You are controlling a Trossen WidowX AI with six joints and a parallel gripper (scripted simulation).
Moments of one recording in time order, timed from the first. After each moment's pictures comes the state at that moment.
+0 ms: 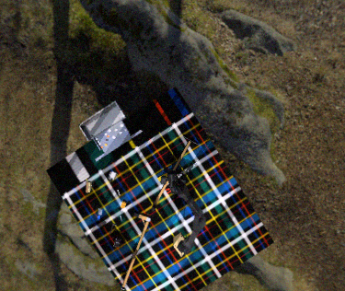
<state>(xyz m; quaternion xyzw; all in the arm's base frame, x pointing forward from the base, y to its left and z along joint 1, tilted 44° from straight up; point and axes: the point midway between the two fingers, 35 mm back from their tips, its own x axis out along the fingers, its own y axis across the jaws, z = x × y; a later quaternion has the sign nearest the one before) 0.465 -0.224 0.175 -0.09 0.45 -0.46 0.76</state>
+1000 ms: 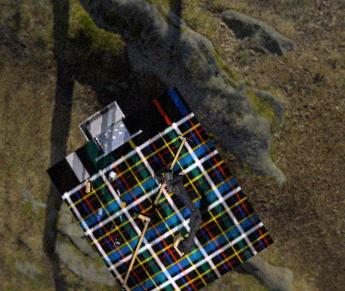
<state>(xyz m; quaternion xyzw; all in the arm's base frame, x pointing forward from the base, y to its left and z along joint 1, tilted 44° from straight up) 0.484 -0.212 0.173 -0.09 0.45 -0.46 0.76</state>
